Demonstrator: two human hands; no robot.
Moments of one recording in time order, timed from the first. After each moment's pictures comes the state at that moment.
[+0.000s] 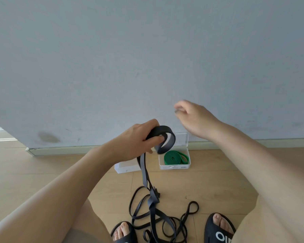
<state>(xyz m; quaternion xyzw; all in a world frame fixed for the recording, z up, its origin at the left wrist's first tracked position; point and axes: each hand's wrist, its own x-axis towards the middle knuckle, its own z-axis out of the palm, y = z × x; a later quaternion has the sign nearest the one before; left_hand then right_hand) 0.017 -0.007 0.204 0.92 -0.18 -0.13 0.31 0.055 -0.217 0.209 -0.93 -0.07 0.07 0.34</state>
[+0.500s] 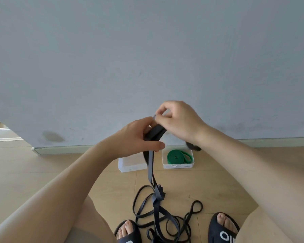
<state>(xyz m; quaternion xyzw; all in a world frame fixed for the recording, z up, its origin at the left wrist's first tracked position) 0.018 0.007 0.209 0.90 -0.16 -0.16 0.37 0.039 -0.172 0.217 -0.88 -0.13 0.03 0.46</state>
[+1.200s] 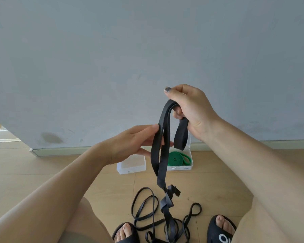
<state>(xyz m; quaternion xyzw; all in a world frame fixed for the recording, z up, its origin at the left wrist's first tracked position) 0.011 0.010 0.207 0.78 -0.15 -0.28 0.54 0.050 -0.181 0.235 -0.65 -0.02 0.00 0.76</state>
